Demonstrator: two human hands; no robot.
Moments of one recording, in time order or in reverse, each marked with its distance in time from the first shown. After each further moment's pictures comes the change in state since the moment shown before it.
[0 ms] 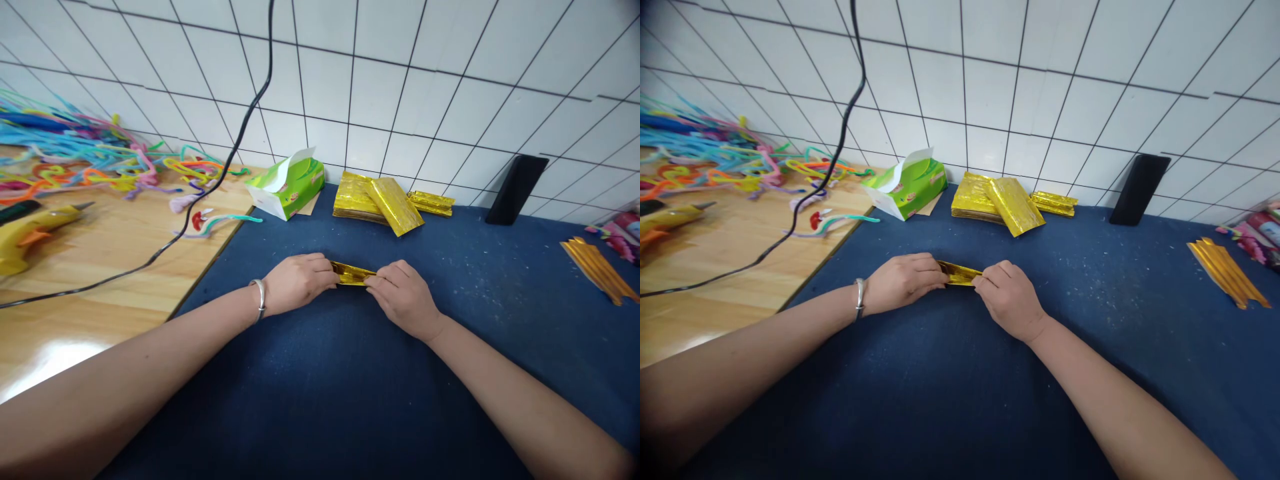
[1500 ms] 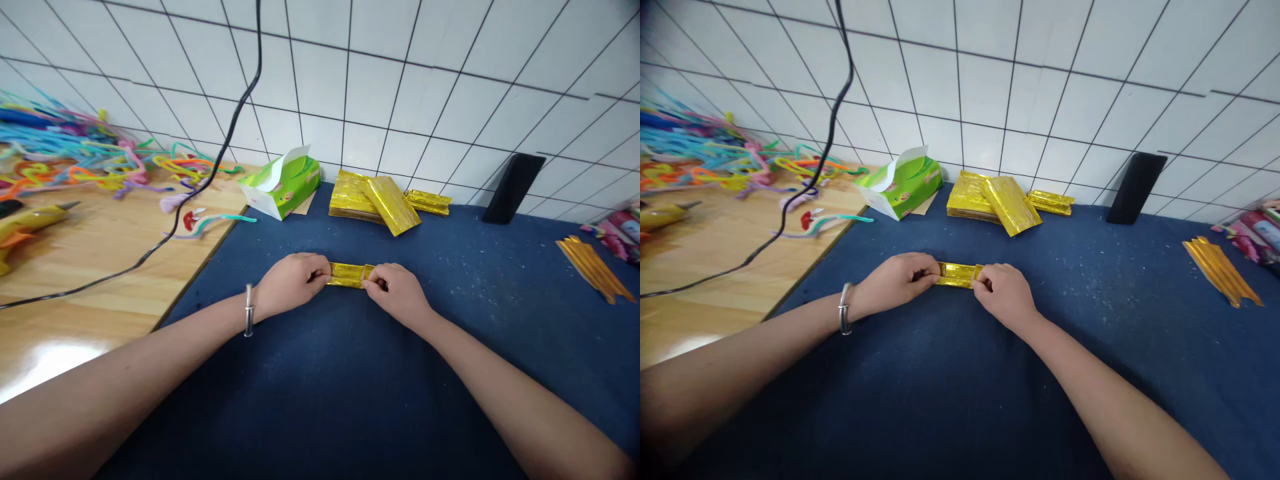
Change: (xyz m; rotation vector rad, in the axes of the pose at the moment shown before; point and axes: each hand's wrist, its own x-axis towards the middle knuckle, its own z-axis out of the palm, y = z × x) left_hand 0.007 0.008 0.000 -0.269 0.026 -0.438; right_hand 0.011 0.002 0.008 0.254 -0.079 0.447
